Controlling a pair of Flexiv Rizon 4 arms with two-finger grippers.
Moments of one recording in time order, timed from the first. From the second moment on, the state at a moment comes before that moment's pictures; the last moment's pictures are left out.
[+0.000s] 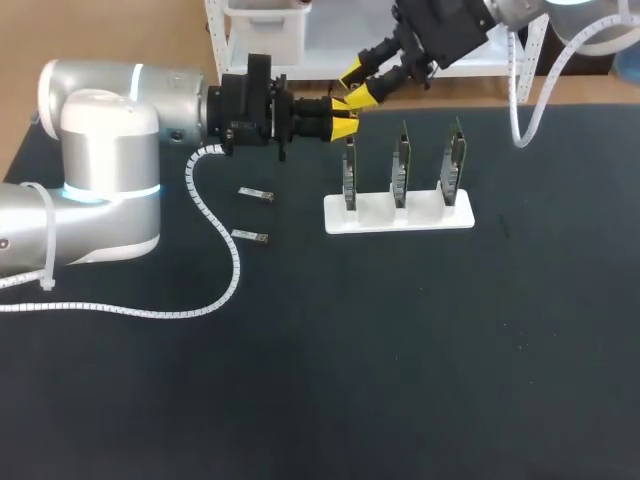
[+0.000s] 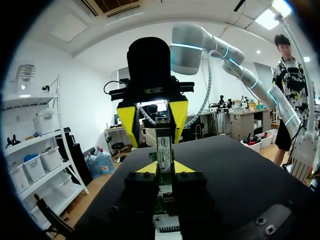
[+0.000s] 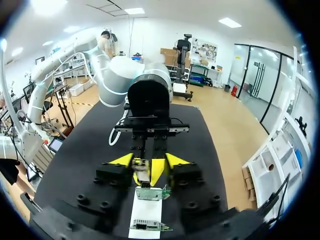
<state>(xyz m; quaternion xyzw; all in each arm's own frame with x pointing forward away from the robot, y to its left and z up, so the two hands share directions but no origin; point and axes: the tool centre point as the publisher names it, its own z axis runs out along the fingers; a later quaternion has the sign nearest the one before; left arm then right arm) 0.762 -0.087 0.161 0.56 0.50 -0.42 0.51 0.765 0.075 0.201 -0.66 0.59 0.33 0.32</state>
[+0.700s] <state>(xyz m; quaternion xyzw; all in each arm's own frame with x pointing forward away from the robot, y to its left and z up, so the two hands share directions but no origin) 0.762 -0.088 0.161 0.56 0.50 -0.42 0.51 0.765 0.074 0.200 -0.66 0.59 0.33 0.32</state>
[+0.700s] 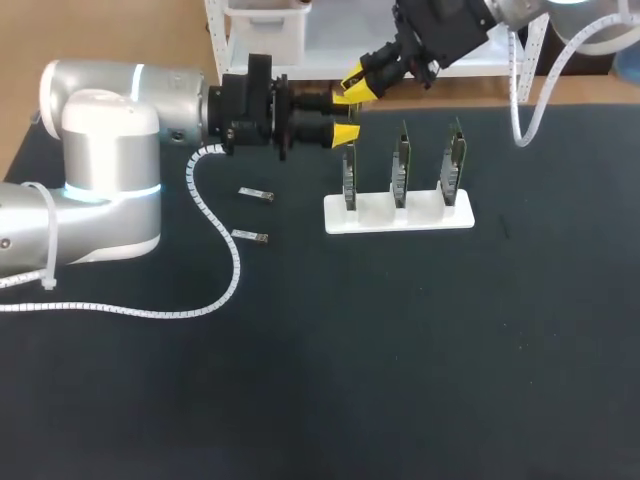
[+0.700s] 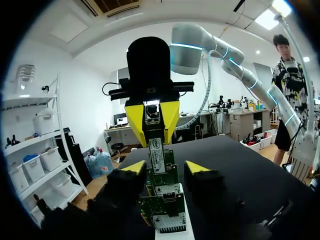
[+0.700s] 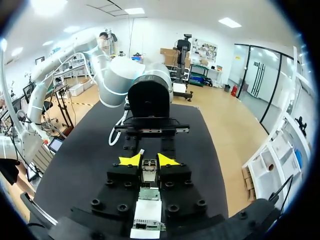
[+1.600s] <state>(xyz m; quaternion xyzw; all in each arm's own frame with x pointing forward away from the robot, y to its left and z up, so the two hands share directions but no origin) 0.761 -0.082 0.161 0.61 0.51 -0.38 0.48 0.766 0.074 0.200 -0.66 0.59 0.33 0.32</state>
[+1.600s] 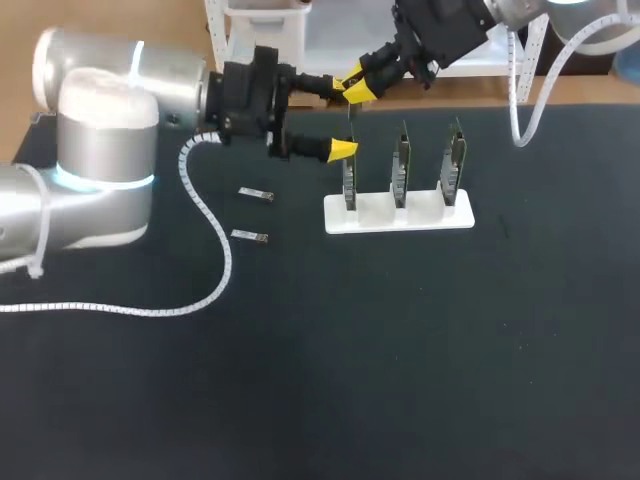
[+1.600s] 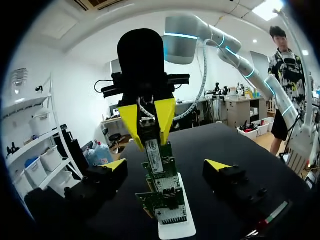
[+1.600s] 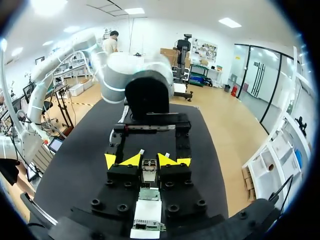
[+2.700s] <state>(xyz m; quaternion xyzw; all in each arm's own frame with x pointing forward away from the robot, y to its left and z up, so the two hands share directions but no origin) 0.784 -0.031 0.162 0.64 0.57 -0.31 0.42 0.766 0.074 0.200 -0.66 0.59 0.33 0.32</state>
